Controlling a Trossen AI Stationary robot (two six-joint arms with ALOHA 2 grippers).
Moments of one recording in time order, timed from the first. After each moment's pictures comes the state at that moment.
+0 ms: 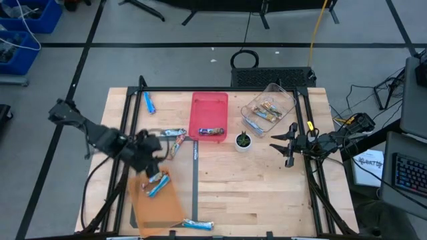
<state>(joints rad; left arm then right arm) -0.54 1.06 1.02 -1.07 -0.42 -0.85 0.51 0.04 0.02 0.08 0.71 -0.07</state>
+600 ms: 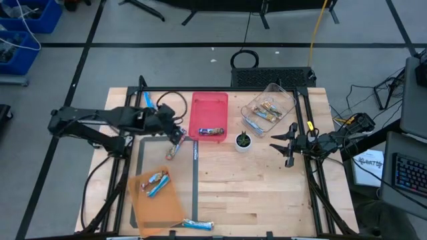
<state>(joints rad) -0.03 1.19 1.15 -0.97 -0.40 -0.77 0.51 0.04 0.02 0.08 0.71 -0.07</state>
